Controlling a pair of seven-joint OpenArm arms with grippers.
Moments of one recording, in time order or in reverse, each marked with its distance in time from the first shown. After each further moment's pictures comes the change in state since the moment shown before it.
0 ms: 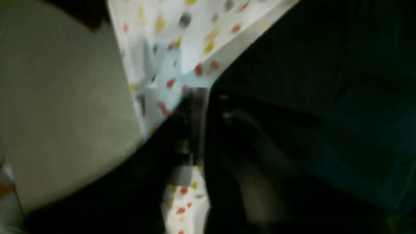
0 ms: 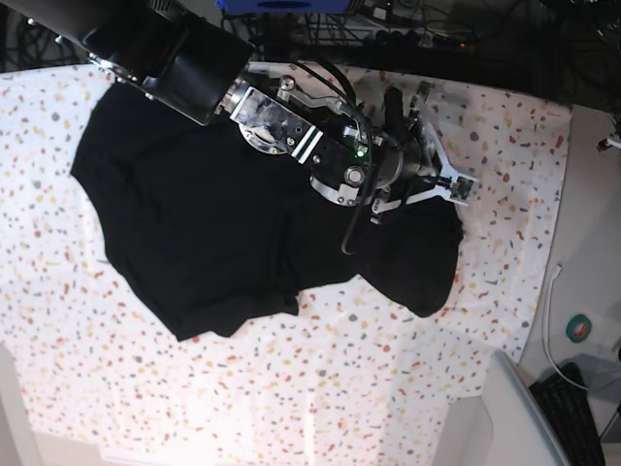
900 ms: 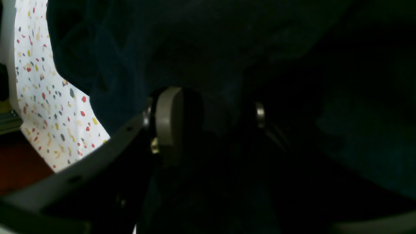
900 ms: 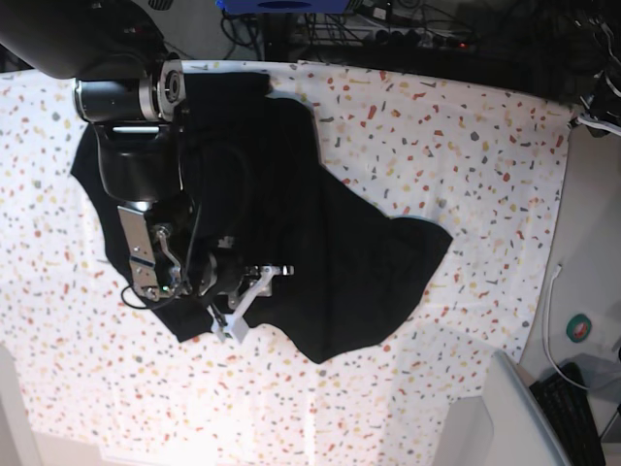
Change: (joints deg) left arm 0.0 2.8 0.7 -8.3 -0.1 -0.5 -0.2; right arm 10.7 0.6 64.0 -33.4 -0.4 7.1 5.5
